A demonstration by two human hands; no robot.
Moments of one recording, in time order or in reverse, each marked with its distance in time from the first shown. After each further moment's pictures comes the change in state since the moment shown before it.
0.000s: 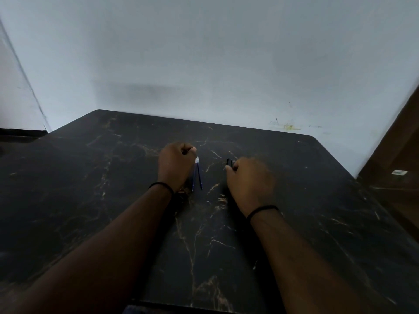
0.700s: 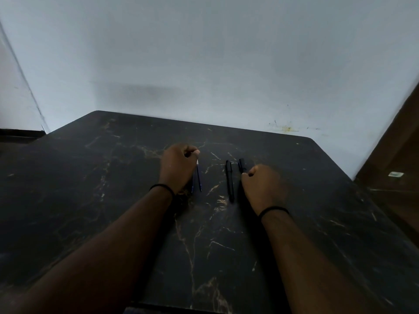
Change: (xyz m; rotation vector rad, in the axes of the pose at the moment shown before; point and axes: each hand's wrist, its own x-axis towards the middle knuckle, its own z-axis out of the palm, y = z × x) left_hand -0.004 0.004 0.000 -0.026 -0.038 0.055; right_hand 0.004 0.030 -0.002 0.087 -0.096 0.240
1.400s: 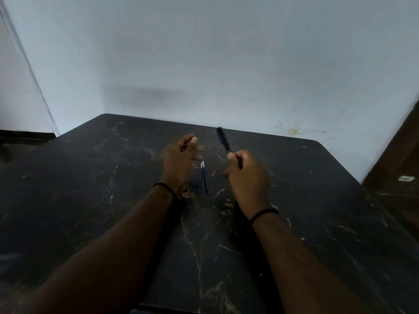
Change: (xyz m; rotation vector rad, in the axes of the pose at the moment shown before) left_hand 0.001 0.015 -0.015 -0.661 -0.017 -0.238; right_hand -0.009 -0.041 0.018 0.537 0.101 -0.222
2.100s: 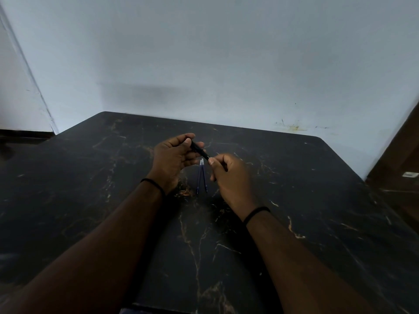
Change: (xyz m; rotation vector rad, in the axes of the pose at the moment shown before) left_hand 0.000 0.004 -0.016 -0.209 -0.135 -0.110; right_hand -0.007 -0.008 0.016 0.230 -0.214 -0.019
